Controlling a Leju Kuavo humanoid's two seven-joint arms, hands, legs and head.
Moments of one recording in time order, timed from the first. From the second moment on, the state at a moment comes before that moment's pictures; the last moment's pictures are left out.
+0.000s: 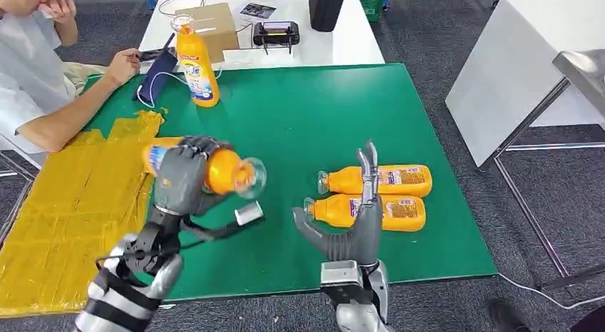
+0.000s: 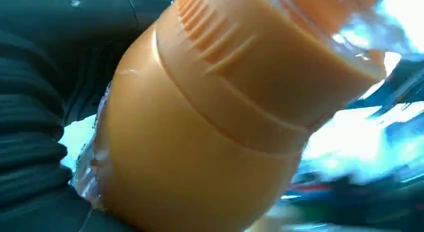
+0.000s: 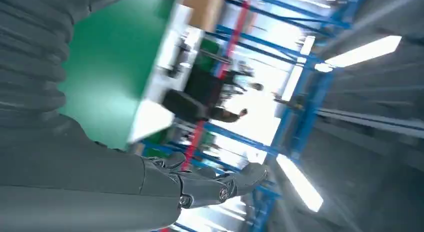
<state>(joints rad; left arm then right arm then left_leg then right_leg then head) -0.40 0.13 -0.52 -1.50 -1.61 0.31 0.29 -0.01 0.17 0.53 -1.66 0.46 -0.65 -0.44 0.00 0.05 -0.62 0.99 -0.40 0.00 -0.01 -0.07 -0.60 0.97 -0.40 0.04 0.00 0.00</state>
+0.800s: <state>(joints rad) -0.75 0.24 -0.54 -0.47 -1.56 0.19 0.34 0.01 0.14 0.53 -1.84 0.53 -0.64 -0.40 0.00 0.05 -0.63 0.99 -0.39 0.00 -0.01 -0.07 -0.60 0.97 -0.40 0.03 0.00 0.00</state>
